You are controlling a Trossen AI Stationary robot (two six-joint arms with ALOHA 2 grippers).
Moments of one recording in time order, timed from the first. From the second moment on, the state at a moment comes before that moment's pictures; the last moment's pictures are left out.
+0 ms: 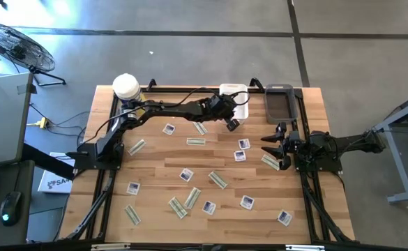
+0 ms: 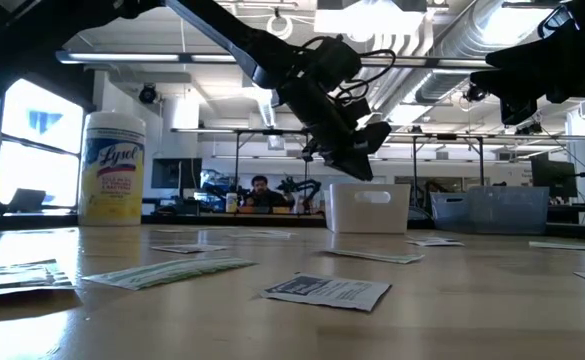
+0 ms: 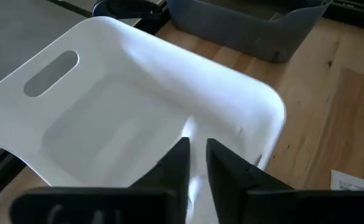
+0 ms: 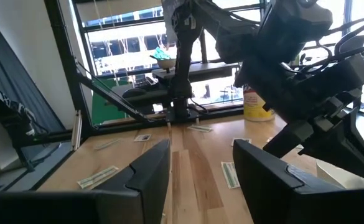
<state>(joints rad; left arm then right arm) 0.27 2.19 1.72 -0.14 -0.26 -0.14 0.13 0.06 0.01 0.15 0.19 0.13</state>
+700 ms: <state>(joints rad) 0.21 1.95 1.72 -0.55 -0.48 -0.14 0.13 0.06 0.01 0.15 0.19 0.13</state>
